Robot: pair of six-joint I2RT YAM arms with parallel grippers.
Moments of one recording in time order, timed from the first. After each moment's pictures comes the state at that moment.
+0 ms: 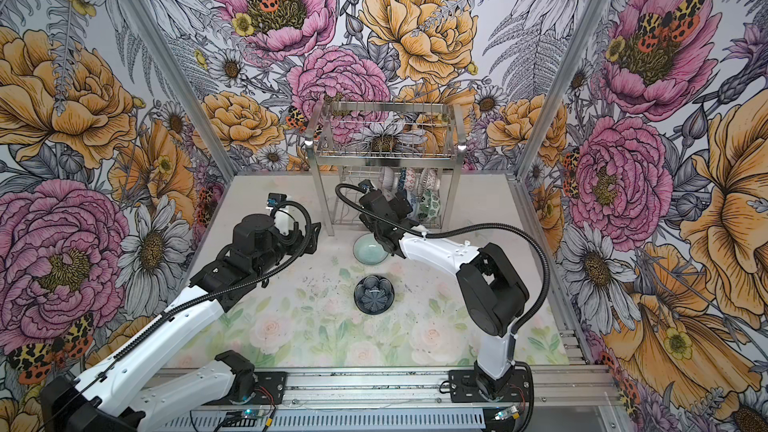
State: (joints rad) left arm -0.52 1.02 0.87 -0.31 -0.19 -0.25; right arm 0.70 1.78 1.29 -0.10 0.56 -0.17
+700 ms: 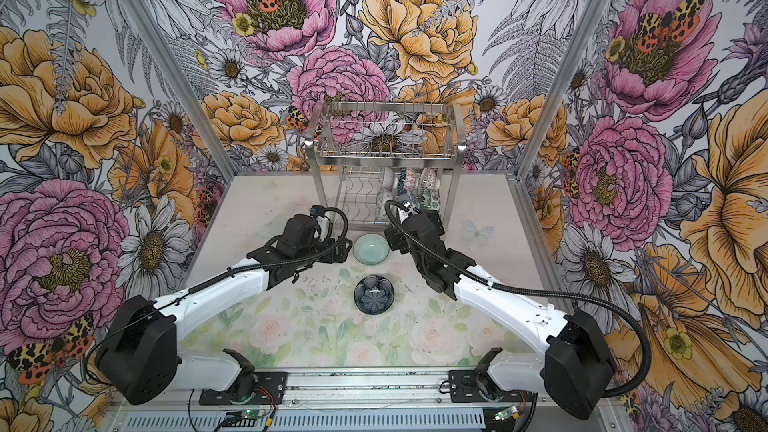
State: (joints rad) left arm -0.57 1.40 0.85 -0.17 0.00 -0.40; right arm 0.68 1.26 0.90 -0.10 0.45 -0.03
